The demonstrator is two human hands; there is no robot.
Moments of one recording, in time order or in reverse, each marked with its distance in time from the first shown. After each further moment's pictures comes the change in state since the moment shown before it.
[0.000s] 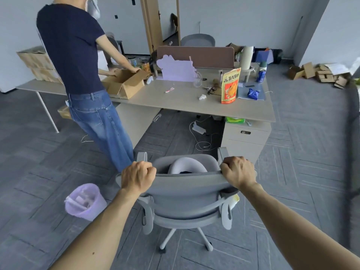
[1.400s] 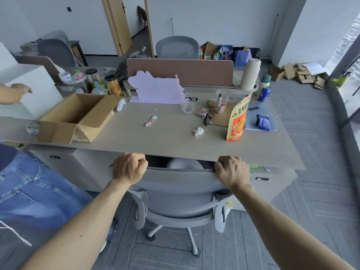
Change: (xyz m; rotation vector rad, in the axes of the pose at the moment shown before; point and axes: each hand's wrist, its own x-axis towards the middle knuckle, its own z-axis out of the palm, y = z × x) left_hand 0.548 -0.050 0.096 -0.066 0.076 0.221; right_hand 0.477 -0.030 0.087 -0.012 0.134 0.183
